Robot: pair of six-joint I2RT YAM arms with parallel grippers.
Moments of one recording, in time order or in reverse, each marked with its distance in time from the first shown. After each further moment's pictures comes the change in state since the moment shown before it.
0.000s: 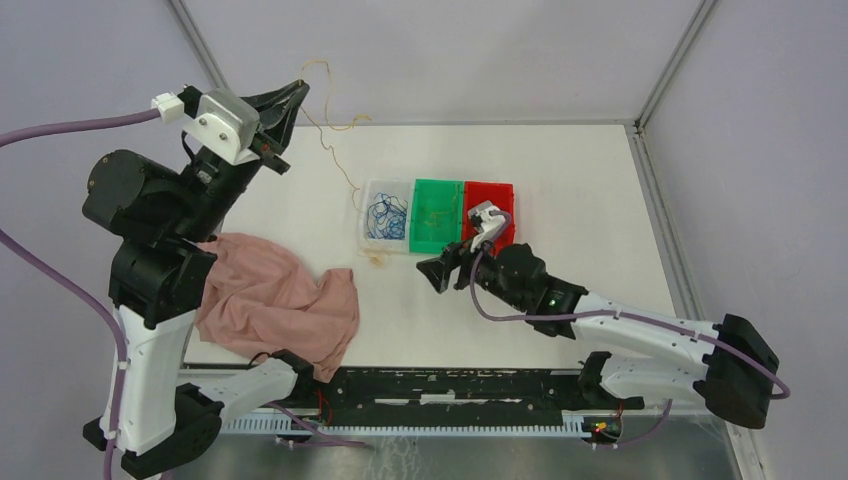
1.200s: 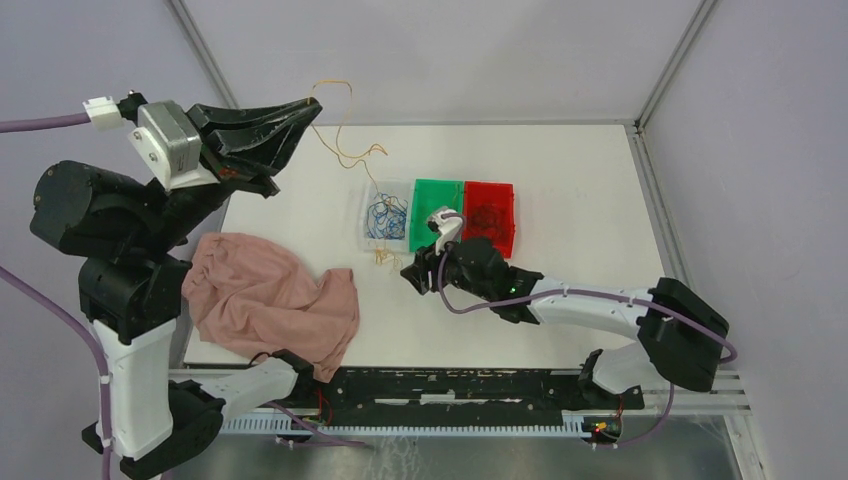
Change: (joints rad) left arm 0.000 0.034 0.150 -0.047 0.299 -0.237; right arm 0.002 0.354 0.170 0.115 -0.134 -0.143
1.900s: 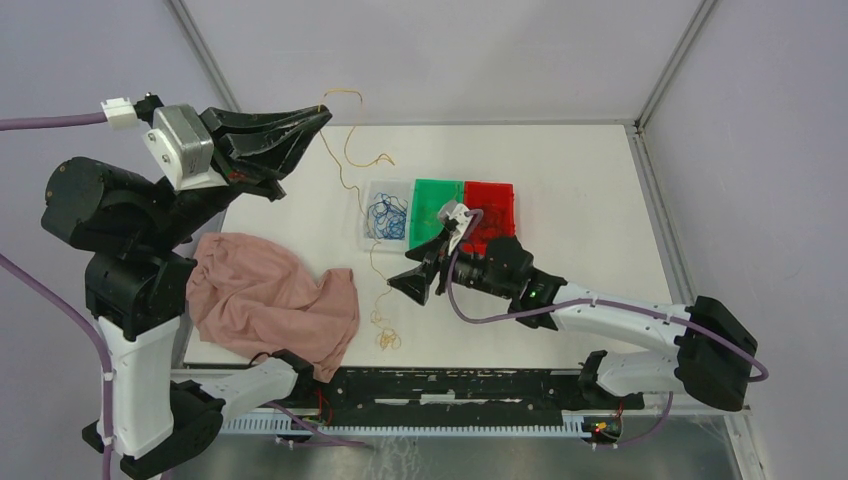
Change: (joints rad) left arm 0.000 -0.007 -0.025 -0.001 0.045 0.000; right arm 0.002 -0.185 -0.043 0.145 -0.256 0.023
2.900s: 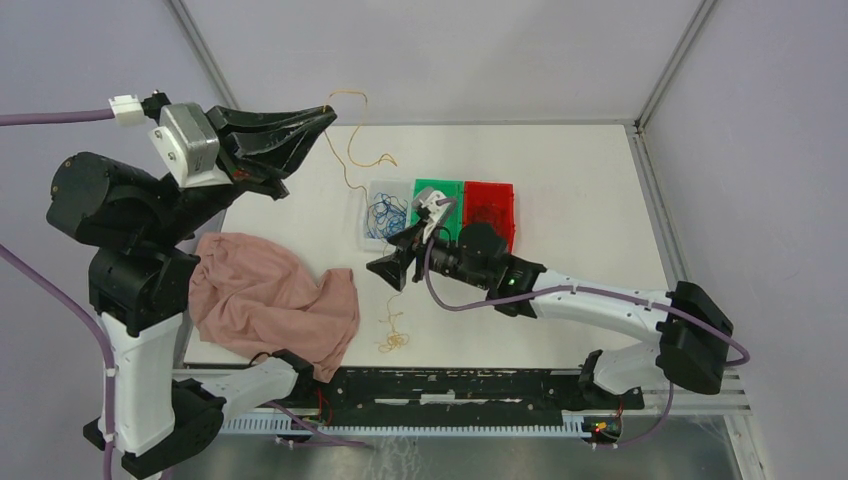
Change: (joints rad) left arm 0.000 0.010 0.000 0.005 0.024 0.000; right arm 0.039 0.106 0.196 -0.087 0.099 -0.072
